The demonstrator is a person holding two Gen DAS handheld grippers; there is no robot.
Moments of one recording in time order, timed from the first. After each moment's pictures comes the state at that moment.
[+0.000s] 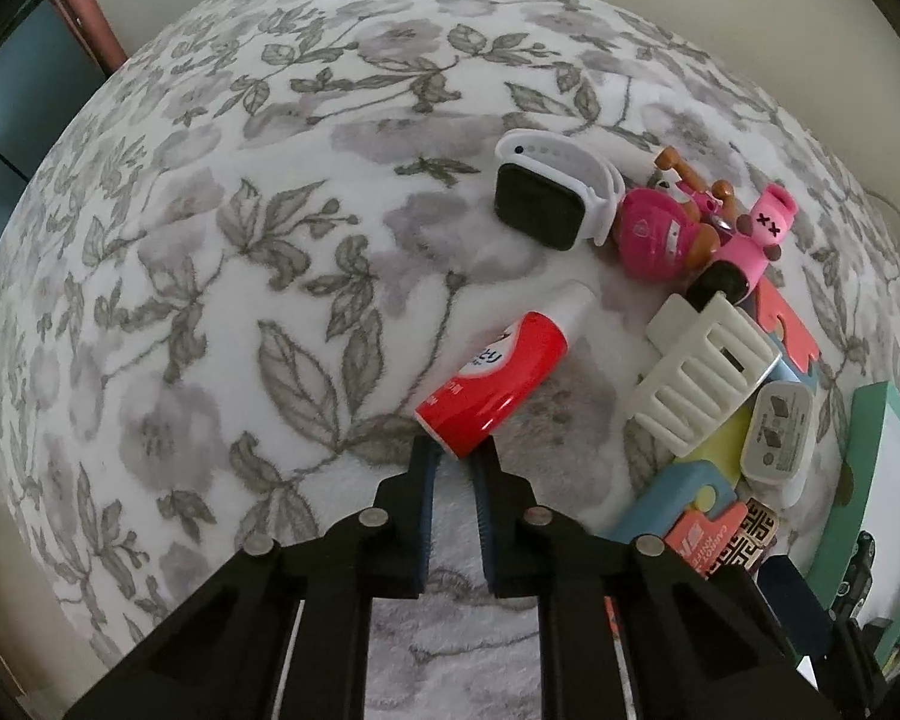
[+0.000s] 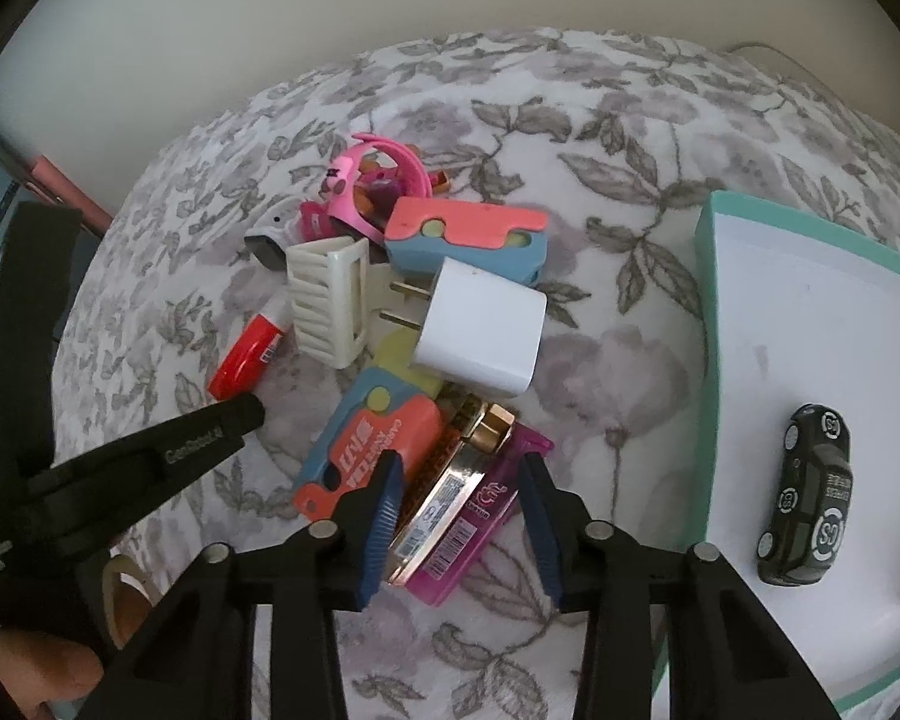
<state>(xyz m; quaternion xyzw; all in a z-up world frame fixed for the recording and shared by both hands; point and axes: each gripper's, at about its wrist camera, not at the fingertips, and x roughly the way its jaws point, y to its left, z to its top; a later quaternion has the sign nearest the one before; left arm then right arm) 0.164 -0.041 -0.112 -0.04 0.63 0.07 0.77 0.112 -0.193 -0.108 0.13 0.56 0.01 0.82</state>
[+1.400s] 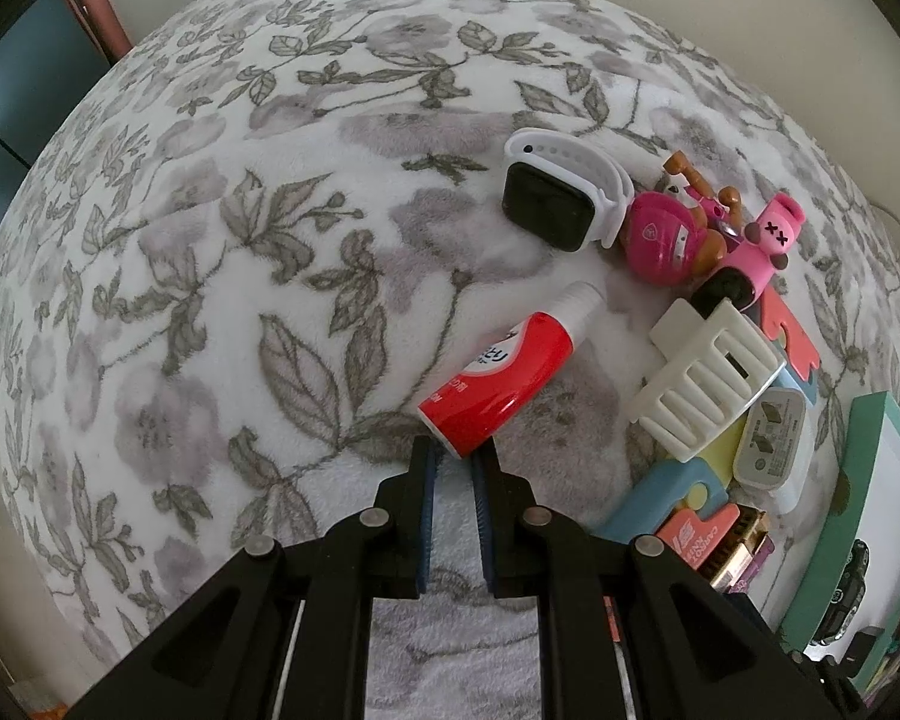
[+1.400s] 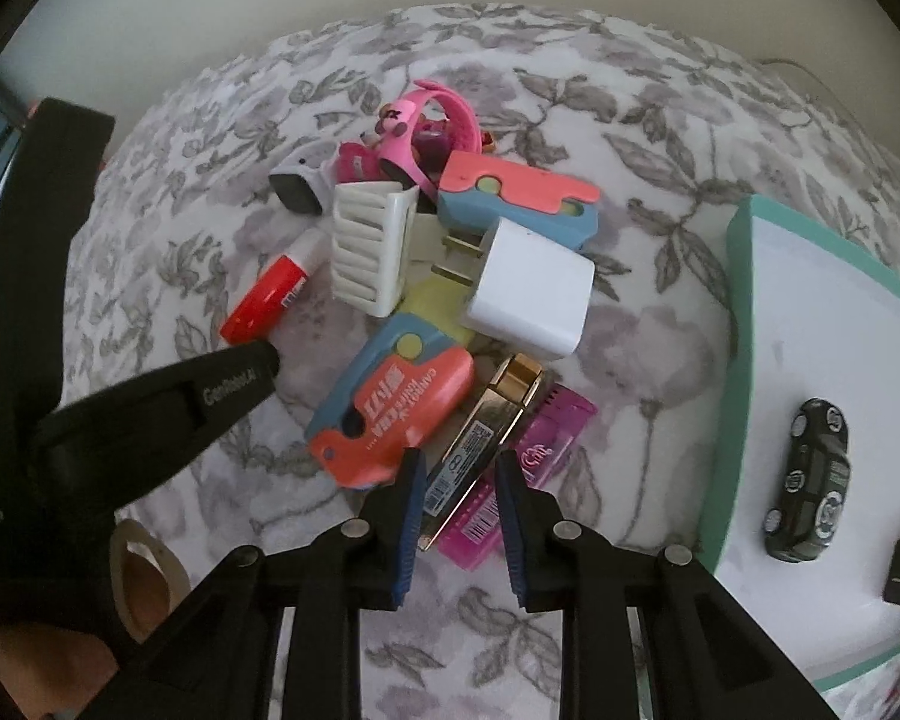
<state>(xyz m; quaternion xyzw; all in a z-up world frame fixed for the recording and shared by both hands) 0.167 -0.032 -0.121 -0.05 0.63 0.07 0.77 0.117 -0.155 -0.113 0.08 0.61 0.02 0.79</state>
